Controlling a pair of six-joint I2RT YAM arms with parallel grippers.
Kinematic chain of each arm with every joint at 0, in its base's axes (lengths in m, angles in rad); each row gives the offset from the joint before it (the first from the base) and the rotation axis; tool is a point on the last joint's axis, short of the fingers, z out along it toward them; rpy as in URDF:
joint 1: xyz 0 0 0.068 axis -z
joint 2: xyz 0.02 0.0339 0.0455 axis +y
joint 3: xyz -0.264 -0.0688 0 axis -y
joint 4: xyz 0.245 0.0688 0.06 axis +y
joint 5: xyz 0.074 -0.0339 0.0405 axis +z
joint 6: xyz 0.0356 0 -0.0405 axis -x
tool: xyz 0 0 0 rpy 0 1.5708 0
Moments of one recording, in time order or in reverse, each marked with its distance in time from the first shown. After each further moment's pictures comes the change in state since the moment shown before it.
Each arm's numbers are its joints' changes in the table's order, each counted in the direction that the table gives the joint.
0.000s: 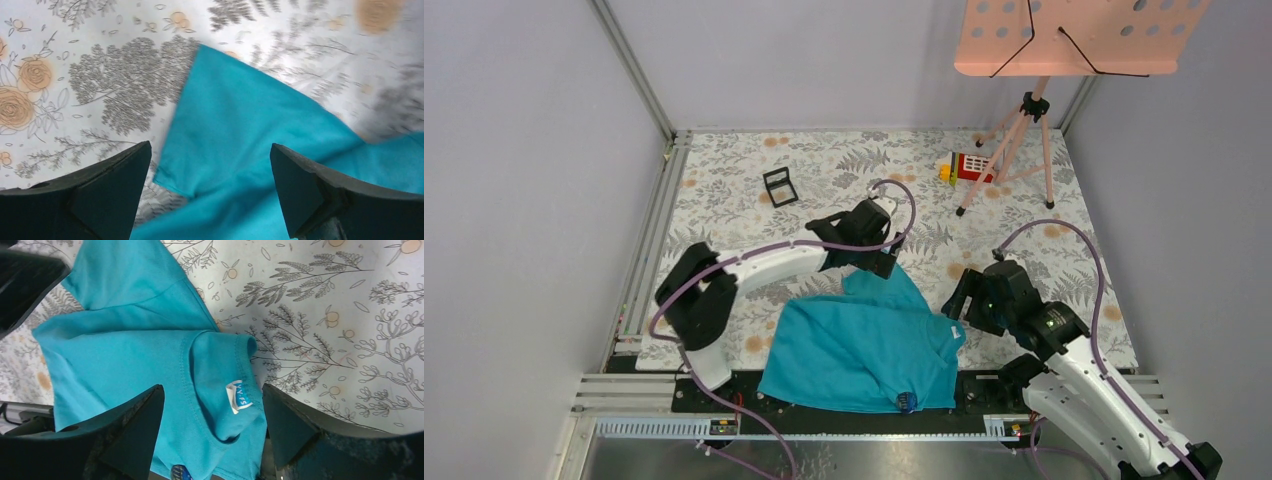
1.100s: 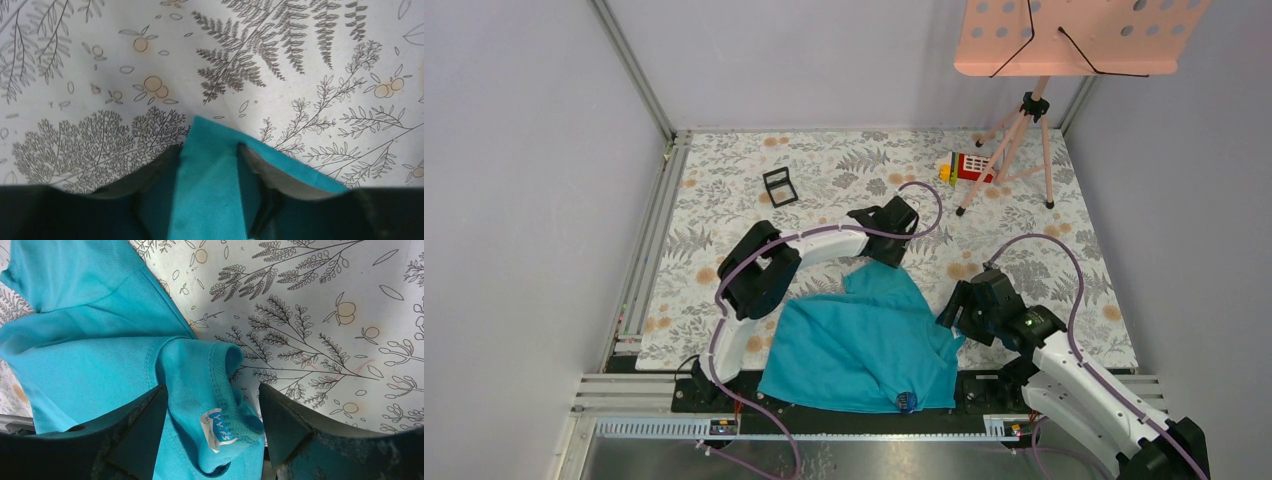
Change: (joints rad) left arm -0.039 0.444 0.336 0.067 0.021 -0.016; right arm 0.000 0.068 -0.177 -0.177 0.040 -0.075
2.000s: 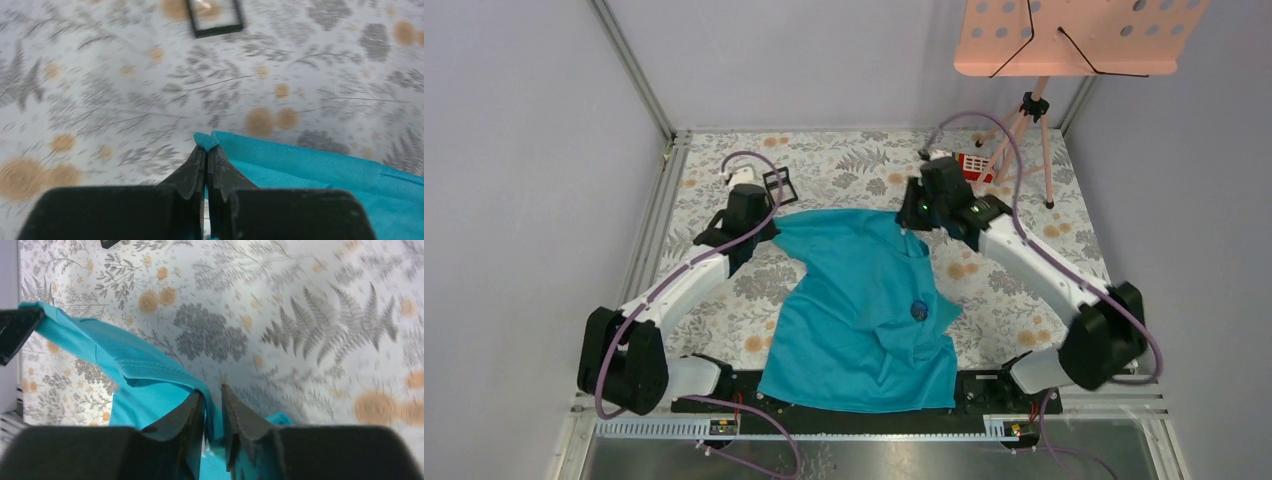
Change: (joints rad) left arm -0.479 -0.797 -0.648 -0.251 0.128 0.141; right arm -0.027 0.657 0.731 -0.199 -0.019 0.305
